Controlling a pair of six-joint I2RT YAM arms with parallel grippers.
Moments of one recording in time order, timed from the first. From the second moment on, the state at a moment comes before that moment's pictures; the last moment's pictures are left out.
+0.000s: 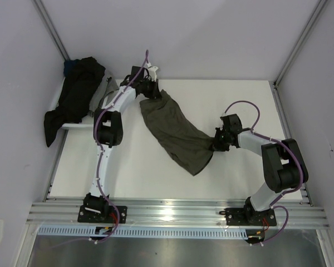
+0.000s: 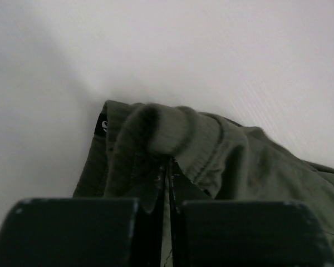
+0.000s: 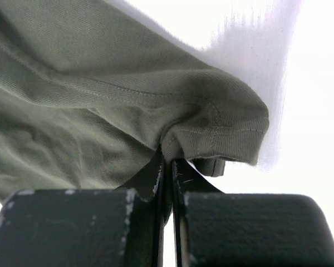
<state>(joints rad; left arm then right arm) -0.22 2.57 2.30 -0.48 0.53 0.02 0.26 1.64 0.85 -0.25 -0.22 0.47</state>
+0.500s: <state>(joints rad) -0.19 2.57 2.30 -0.46 0.38 -0.13 0.24 1.57 0.78 -0.29 -0.23 0.49</state>
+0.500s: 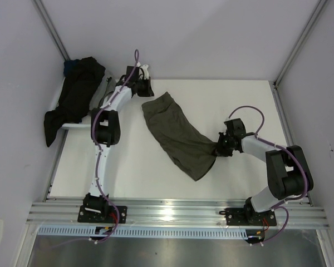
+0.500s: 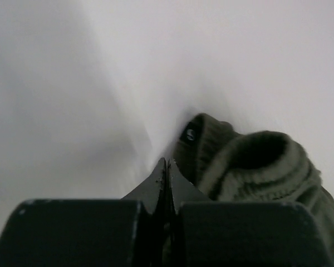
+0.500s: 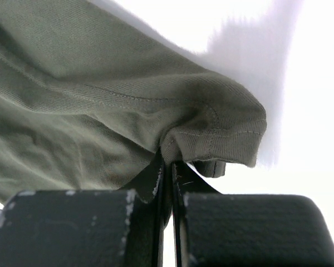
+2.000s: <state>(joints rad) -0.24 2.51 2.22 -0.41 0.71 -0.04 0.27 1.53 0.74 -0.29 -0.25 0.50</state>
